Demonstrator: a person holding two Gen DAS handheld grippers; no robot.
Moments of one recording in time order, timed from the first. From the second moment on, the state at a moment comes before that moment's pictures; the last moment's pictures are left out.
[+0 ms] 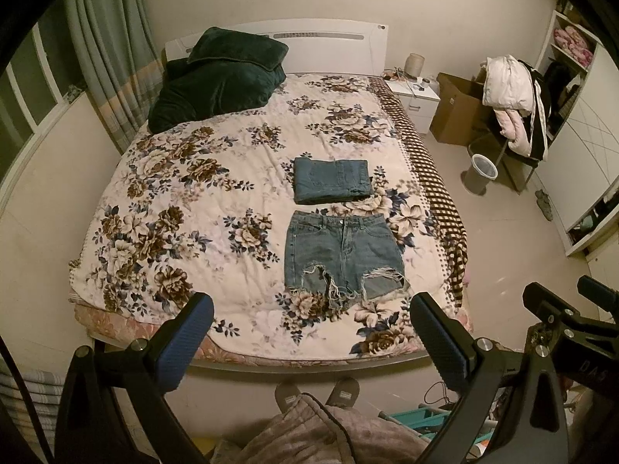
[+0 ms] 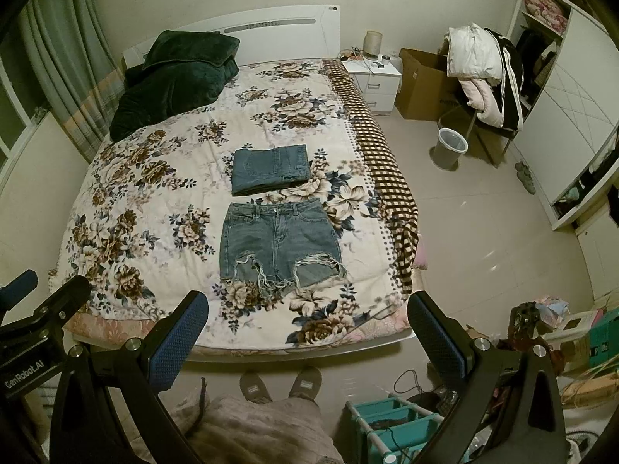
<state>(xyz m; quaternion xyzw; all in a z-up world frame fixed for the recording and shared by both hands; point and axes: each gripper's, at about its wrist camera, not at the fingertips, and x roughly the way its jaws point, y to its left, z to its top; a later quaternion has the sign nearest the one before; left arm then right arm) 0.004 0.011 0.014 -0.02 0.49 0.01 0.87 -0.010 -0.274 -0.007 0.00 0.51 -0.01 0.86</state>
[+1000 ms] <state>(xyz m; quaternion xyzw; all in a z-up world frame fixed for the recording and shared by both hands) 0.003 0.010 0.014 -0.02 0.49 0.01 0.87 -0.010 -0.268 -0.006 0.00 0.51 -0.01 0.86</state>
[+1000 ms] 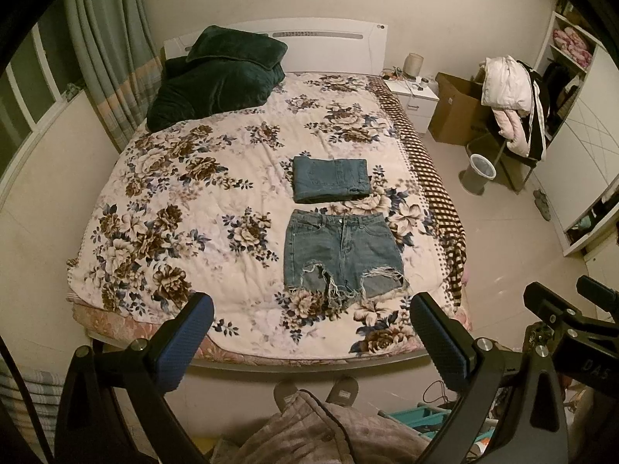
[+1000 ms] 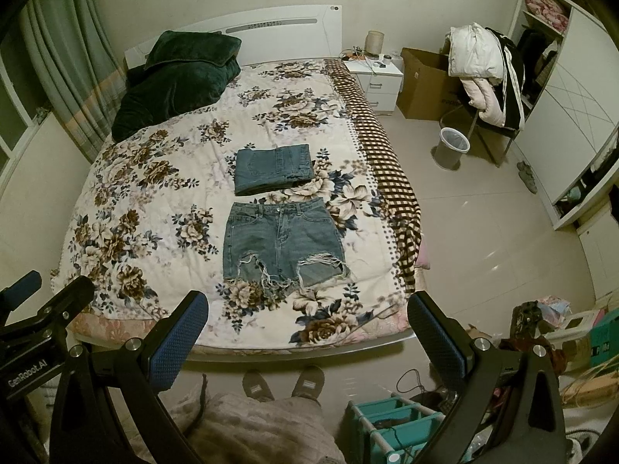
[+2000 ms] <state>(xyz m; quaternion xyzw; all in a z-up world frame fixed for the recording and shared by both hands) 0.035 0.014 -0.028 0.01 0.47 0.06 0.88 0.012 -0.245 -0.033 0.05 0.51 -0.01 0.86</state>
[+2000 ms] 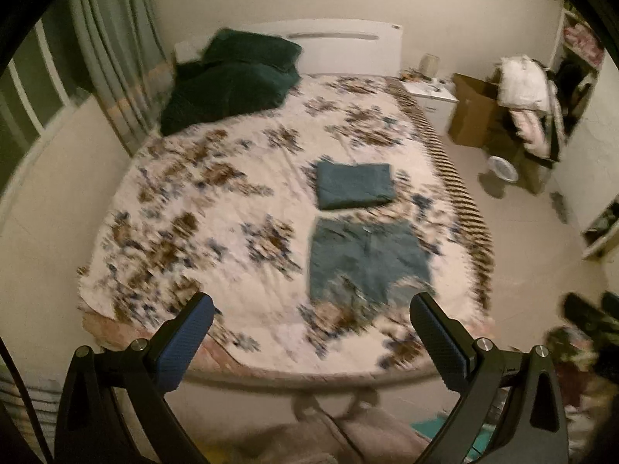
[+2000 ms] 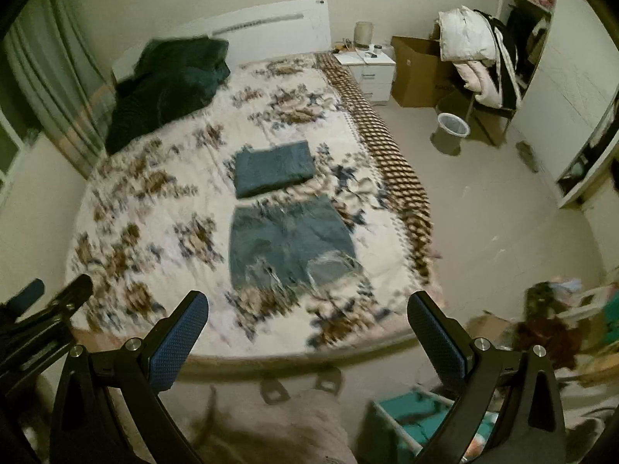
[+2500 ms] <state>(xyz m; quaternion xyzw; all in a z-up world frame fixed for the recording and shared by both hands) 0.203 -0.134 -0.251 0.18 0.52 0.19 0.81 0.231 -0.415 -0.291 0.18 0.63 0.10 0.74</state>
